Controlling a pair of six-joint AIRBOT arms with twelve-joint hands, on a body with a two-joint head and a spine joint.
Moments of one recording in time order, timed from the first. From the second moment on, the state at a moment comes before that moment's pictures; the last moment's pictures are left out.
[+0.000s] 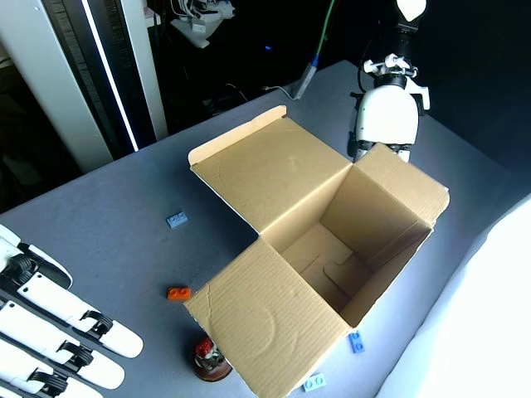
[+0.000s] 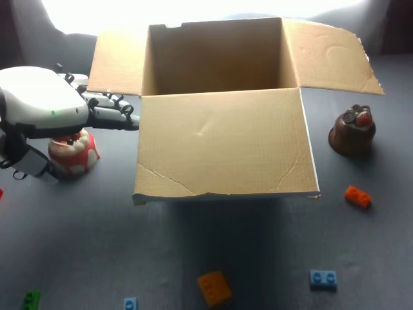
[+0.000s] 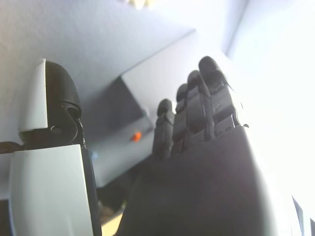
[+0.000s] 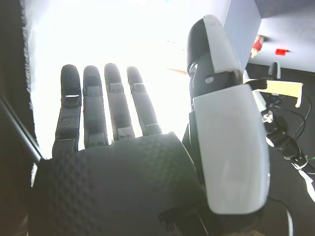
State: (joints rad) left arm 0.37 -0.94 1.34 1.56 -0.34 -0.34; right arm -0.31 -0.48 0.83 0.10 0.32 -1.18
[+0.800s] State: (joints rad) left arm 0.43 -1.03 1.46 1.53 -0.23 -0.31; right arm -0.31 -0.48 0.83 0.10 0.32 -1.18
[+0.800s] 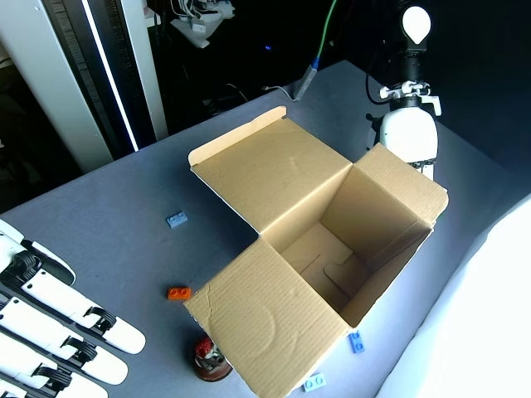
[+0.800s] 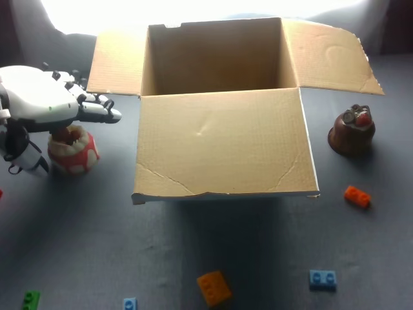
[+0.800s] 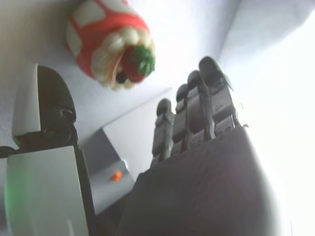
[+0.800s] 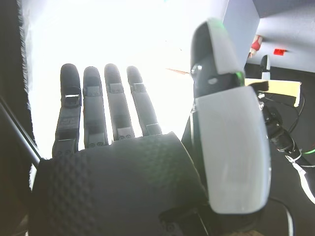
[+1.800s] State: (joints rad) left arm 0.47 -1.09 1.54 1.52 -0.22 -0.37; right arm -0.31 -0.48 0.82 0.10 0.32 -1.18
